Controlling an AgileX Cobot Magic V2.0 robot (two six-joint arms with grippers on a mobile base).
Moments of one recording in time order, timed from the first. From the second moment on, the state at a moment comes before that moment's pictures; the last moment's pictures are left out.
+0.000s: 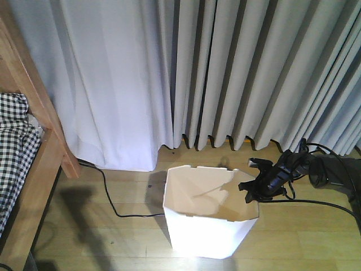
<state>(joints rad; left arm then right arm) 0.01 -0.01 0.03 0.03 0.08 0.00 -0.10 3.21 -2.10 0.52 0.69 -0.58</state>
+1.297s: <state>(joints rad) 0.01 -0.01 0.03 0.03 0.08 0.00 -0.07 2.54 -1.18 0.55 0.18 -0.56</state>
